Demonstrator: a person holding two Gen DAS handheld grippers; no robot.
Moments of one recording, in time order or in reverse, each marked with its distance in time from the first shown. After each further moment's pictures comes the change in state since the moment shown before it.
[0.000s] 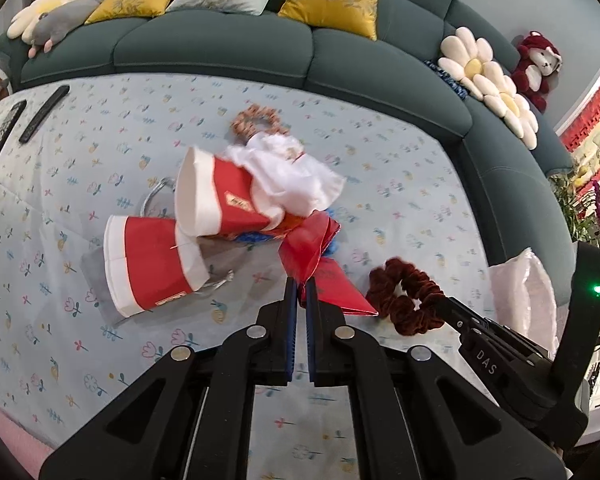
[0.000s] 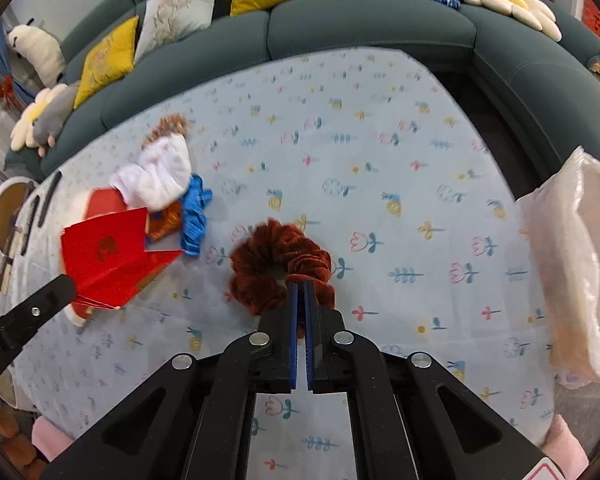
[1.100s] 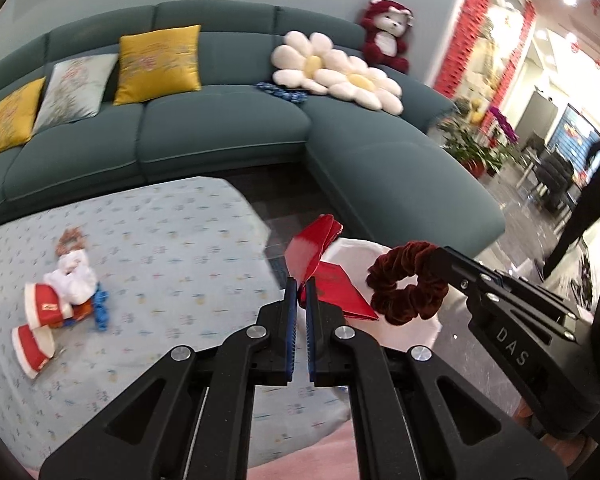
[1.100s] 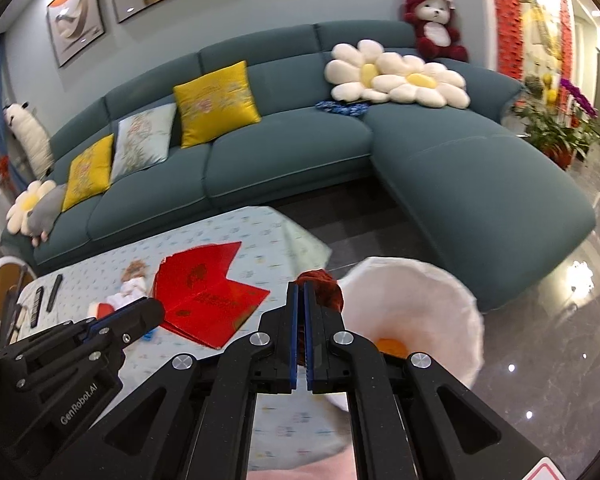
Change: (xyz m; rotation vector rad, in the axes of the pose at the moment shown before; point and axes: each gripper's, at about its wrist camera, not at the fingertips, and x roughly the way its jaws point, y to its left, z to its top) left arm -0.076 -0.282 -0.029 0.402 -0.118 -0.236; right arm -0.222 -0.179 0.013 0.103 -0.357 -0.121
